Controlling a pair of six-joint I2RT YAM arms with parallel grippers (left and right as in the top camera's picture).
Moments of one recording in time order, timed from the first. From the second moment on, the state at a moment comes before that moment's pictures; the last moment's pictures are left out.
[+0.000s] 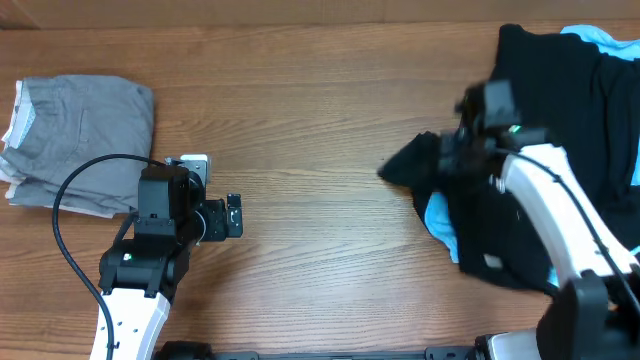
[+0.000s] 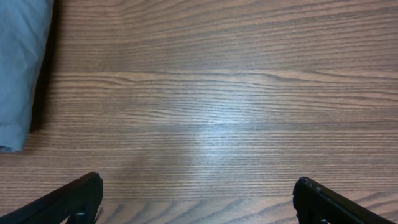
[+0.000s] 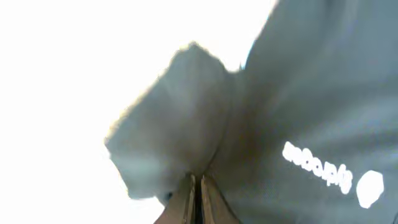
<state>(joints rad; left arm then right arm) -0.09 0.99 0.80 -0.73 0.02 -0.11 0.11 1.60 1.30 -0.85 -0.06 0.22</state>
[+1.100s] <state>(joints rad) -0.09 1.00 0.80 -0.70 0.17 -0.21 0.41 1.69 1.64 -1.04 0.22 0.47</state>
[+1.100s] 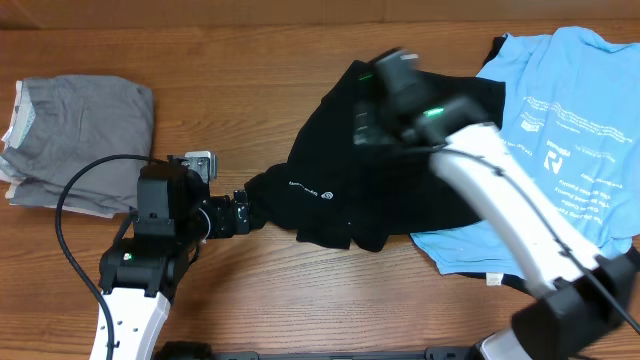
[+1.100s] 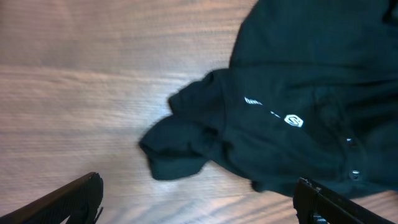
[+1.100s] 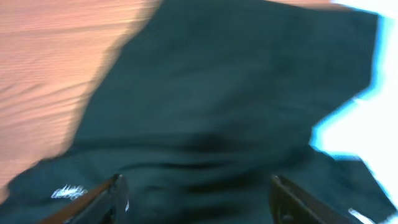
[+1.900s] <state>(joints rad) -0.08 1.68 0.81 -0.22 0.54 -0.52 -0.06 1.66 1.64 -1.35 0.22 0.54</state>
